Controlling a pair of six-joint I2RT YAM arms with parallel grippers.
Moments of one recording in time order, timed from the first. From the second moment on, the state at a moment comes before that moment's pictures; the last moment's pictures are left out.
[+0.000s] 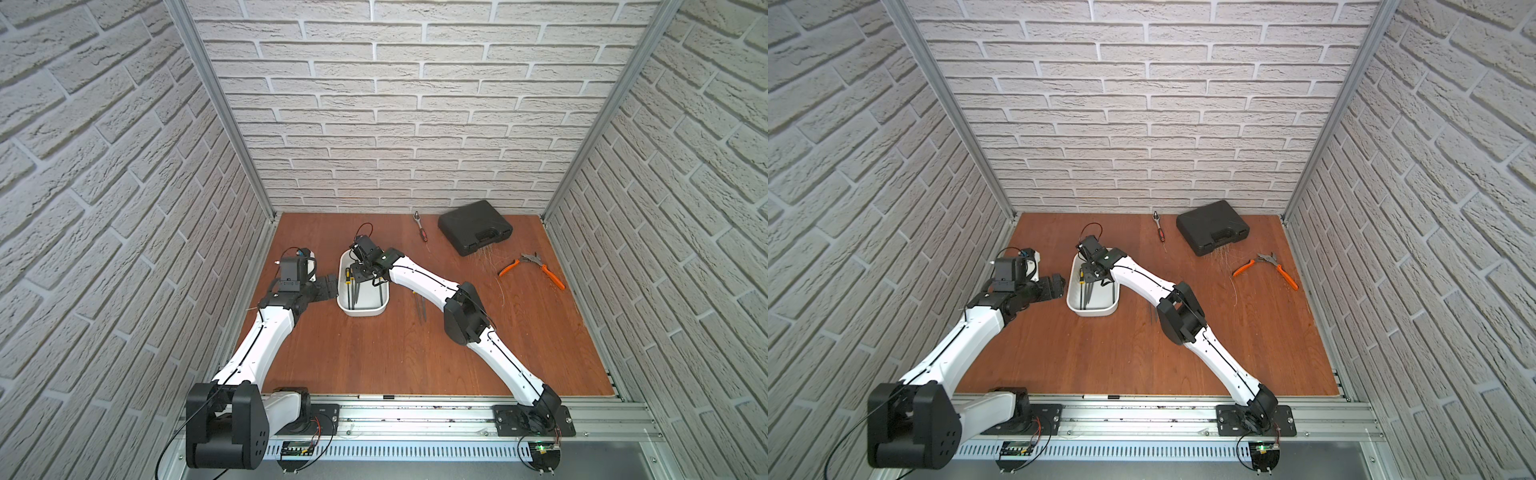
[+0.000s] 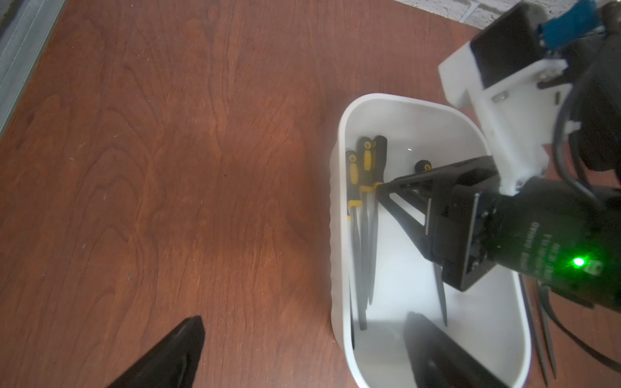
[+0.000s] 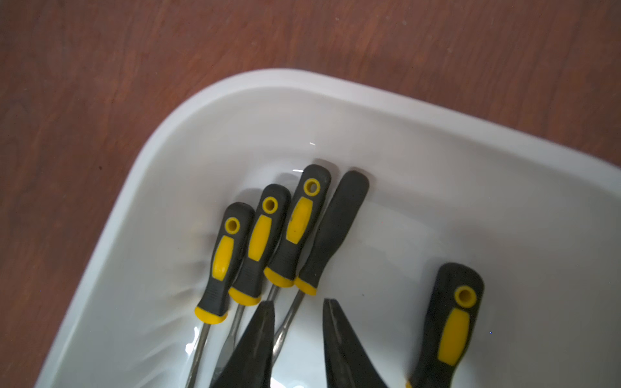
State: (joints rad) left arm -0.05 1.16 0.76 -0.40 0.10 -0.19; right arm 0.77 2.69 2.52 -0.79 0.12 0.42
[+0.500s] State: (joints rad) left arm -0.05 1.16 0.76 -0.41 0.10 -0.19; right arm 0.76 2.71 2.53 -0.79 0.12 0.43
